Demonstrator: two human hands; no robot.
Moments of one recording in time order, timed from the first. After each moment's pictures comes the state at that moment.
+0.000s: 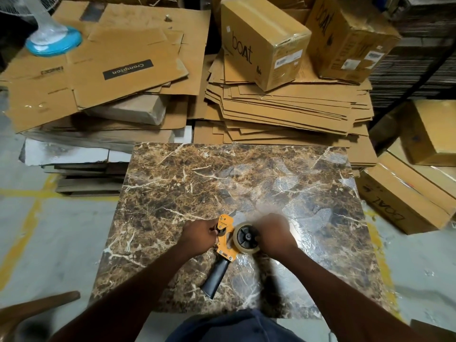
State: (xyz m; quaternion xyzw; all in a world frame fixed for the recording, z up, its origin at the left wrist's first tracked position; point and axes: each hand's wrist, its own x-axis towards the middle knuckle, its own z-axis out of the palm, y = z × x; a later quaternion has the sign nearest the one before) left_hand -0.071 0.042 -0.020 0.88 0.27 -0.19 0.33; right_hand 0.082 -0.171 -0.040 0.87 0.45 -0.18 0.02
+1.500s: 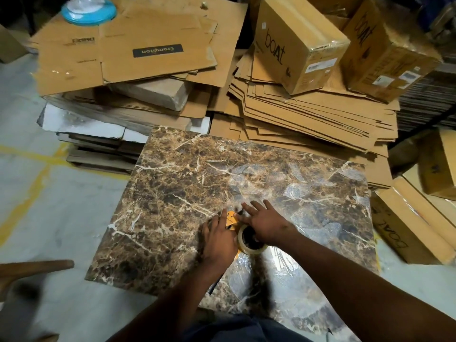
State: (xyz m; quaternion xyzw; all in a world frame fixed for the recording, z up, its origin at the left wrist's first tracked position) left_hand -0.069 -0.034 -0.038 0.91 0.33 -0.14 0.19; right_hand 0.103 -0.106 -0.017 0.70 0.65 -0.20 0.20
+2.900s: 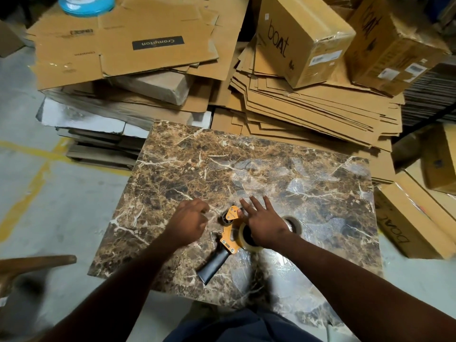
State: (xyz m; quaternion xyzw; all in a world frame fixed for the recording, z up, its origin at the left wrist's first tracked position) left_hand -0.125 0.089 -0.066 0.96 0.18 -0.07 0.21; right_hand 0.077 -0.107 -0.018 0.73 0.63 -0.18 0.20
